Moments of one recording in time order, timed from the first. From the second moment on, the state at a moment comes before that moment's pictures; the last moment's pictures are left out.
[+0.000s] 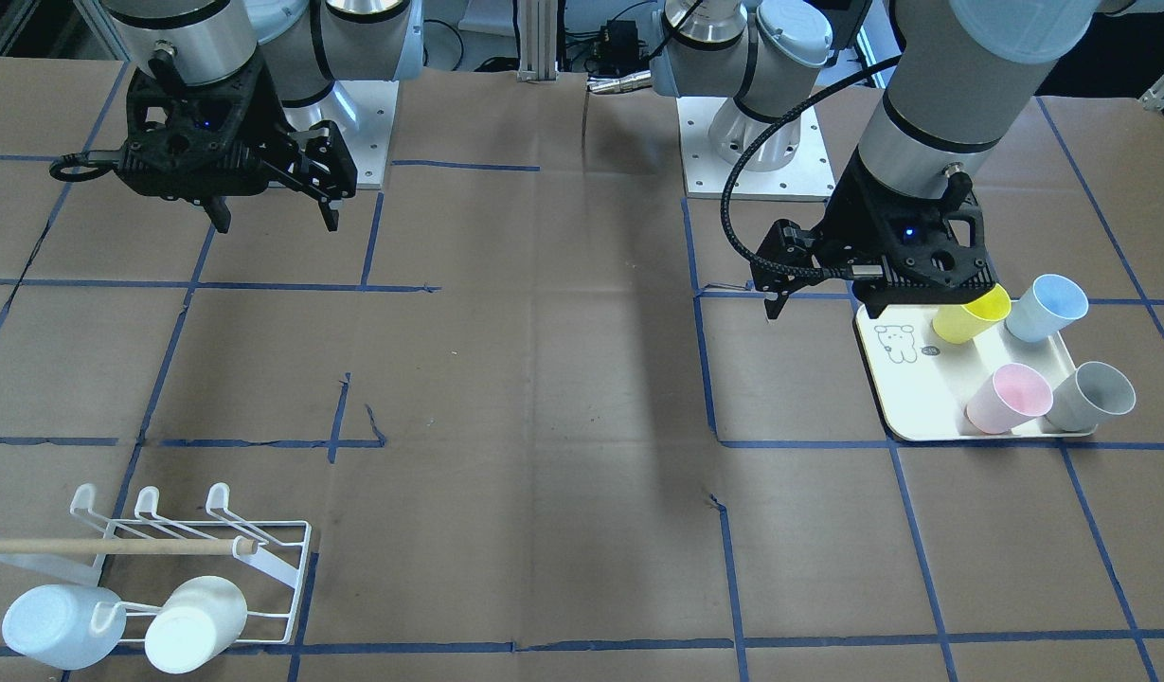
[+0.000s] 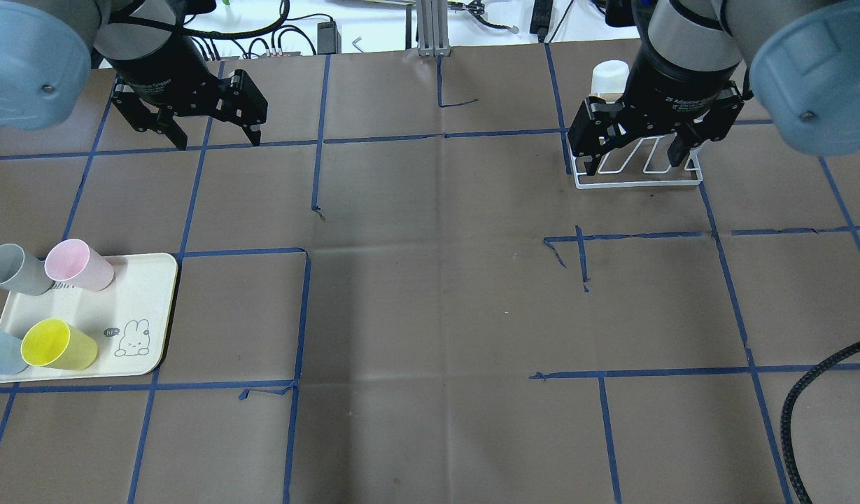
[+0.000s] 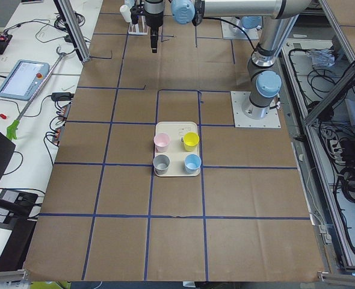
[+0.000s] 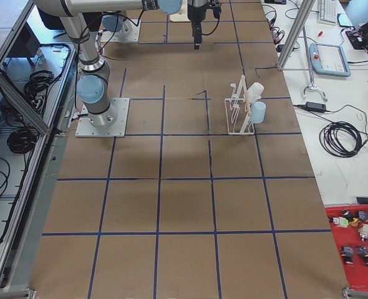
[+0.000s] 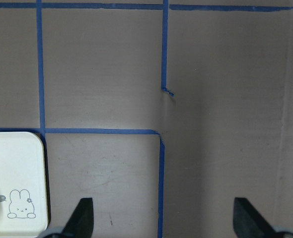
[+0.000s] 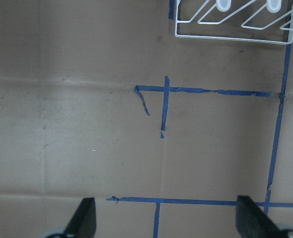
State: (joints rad) left arm -1.54 -1.67 -1.50 -1.49 1.57 0.01; right arm 1.62 -1.60 1.58 -1.56 -1.59 0.00
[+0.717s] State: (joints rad) left arm -1.54 -1.68 -1.50 -1.49 1.57 0.01; right arm 1.61 -1.63 1.63 -1.58 -1.57 0.02
